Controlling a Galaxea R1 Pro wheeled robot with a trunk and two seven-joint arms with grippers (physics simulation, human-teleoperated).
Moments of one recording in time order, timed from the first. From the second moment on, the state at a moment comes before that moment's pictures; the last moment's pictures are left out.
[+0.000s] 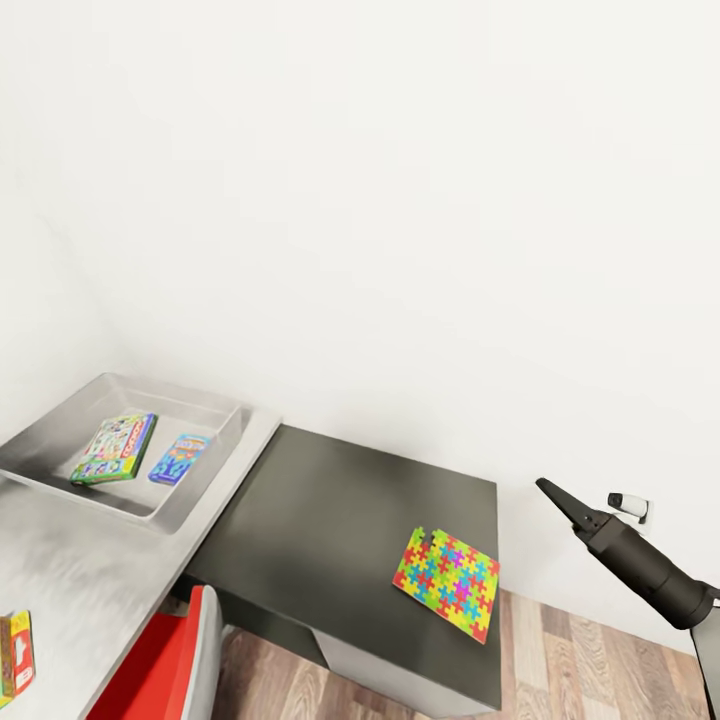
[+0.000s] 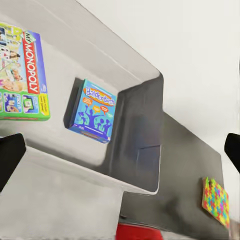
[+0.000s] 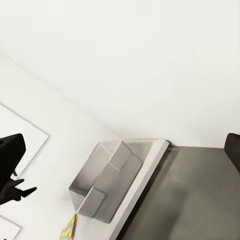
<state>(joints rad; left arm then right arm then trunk) -1.21 1.03 0.43 -0.14 -0.36 0.59 -1.56 -0.20 -0.11 -0.53 -1.58 -0.67 0.75 1.03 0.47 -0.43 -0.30</state>
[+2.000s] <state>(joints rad) -1.21 0.98 0.43 0.00 -0.37 0.44 -1.57 -0.19 -0.08 -0.53 -1.57 -0.67 0.74 1.03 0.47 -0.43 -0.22</state>
